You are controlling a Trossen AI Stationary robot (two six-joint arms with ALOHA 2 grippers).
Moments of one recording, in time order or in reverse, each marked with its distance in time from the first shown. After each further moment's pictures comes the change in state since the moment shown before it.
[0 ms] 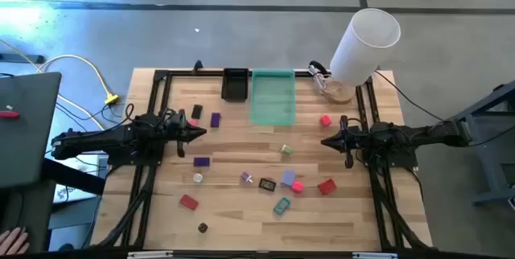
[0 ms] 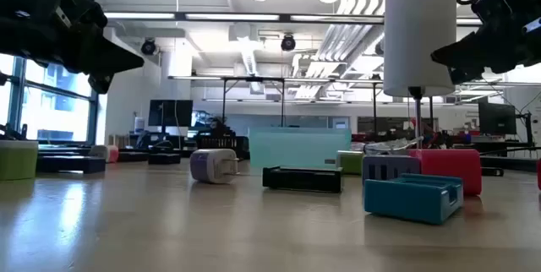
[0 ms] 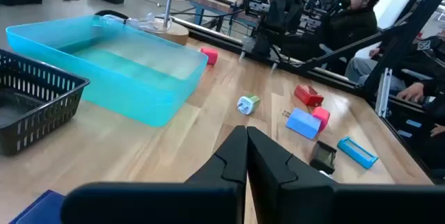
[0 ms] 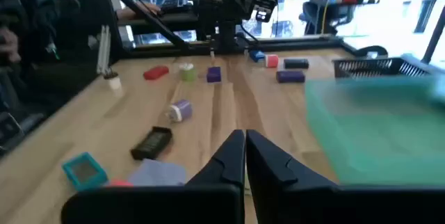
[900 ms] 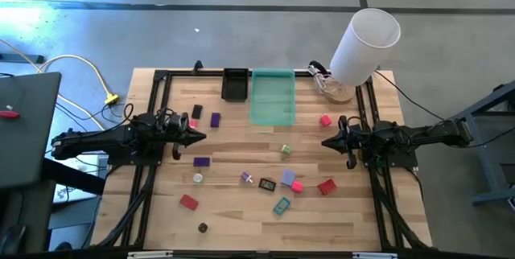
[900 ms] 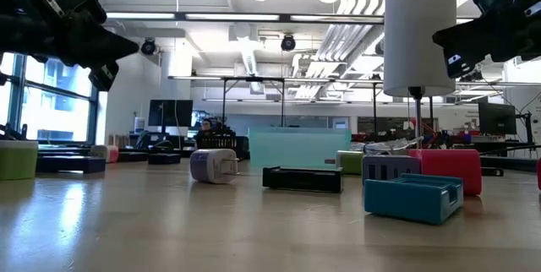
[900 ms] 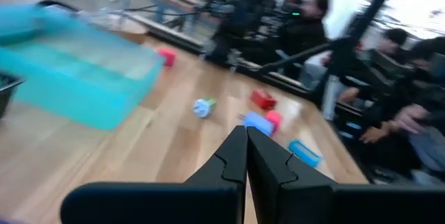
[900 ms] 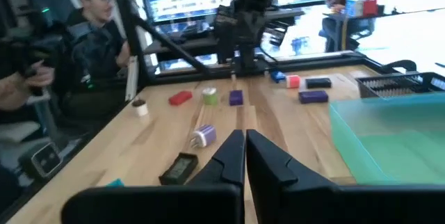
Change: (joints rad) left arm -0.004 0.000 -0.003 0.071 0.169 -0.073; right arm 0.000 0.024 -0.004 0.125 -0.046 0.039
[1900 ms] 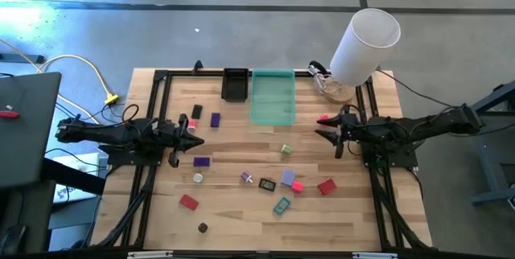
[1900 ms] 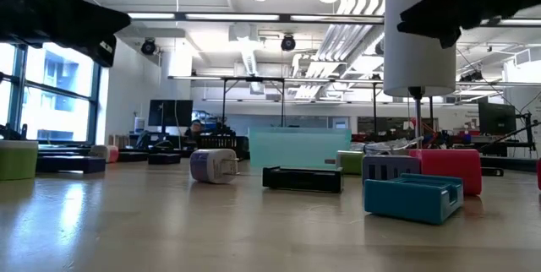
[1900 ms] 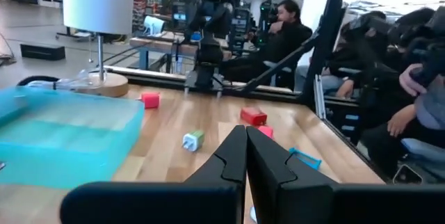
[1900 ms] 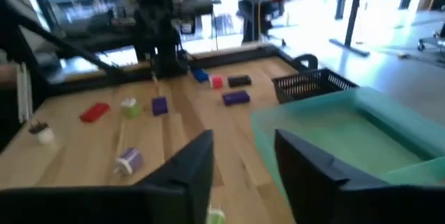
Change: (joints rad) left arm -0.257 0.009 0.000 0.110 -0.253 0.225; right arm 0.072 0.403 0.339 -0.110 0.371 0.021
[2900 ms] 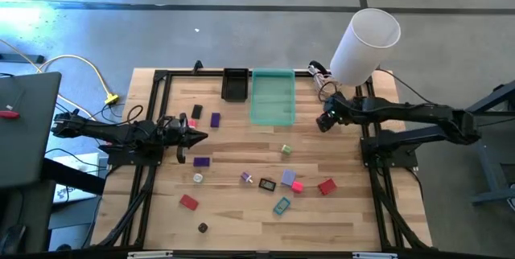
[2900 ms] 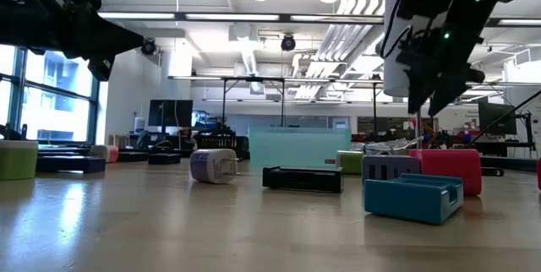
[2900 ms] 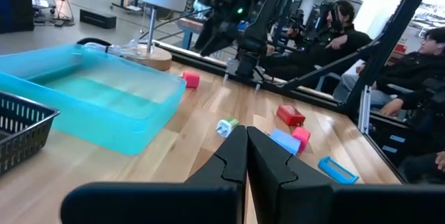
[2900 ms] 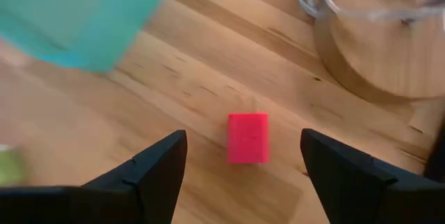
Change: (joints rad) left arm -0.030 0.124 0.001 0.056 -0.198 -0.146; right arm -0.496 0.518 0.301 -0.739 -0.090 0.517
